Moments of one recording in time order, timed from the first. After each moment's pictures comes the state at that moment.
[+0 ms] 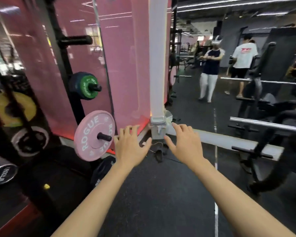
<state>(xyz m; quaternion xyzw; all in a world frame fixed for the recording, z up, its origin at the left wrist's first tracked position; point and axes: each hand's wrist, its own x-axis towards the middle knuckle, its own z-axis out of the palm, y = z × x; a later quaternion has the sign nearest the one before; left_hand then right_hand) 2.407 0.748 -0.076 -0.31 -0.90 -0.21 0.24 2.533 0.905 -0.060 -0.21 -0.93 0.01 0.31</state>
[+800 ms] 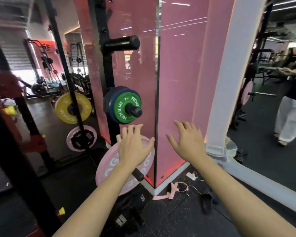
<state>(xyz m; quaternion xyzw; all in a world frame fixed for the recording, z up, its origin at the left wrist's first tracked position) 2.028 0.822 -0.069 -0.12 -0.92 -0.18 0.33 2.072 1.018 -0.045 -0.01 -0.94 0.04 0.34</state>
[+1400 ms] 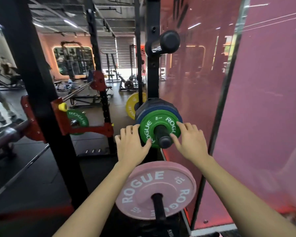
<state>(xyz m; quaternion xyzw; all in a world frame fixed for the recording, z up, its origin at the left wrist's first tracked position) 1.864 0.801 -0.056 0.16 -0.91 -0.07 0.38 1.784 0.998 -0.033 0.26 -0.91 0.13 0.31</state>
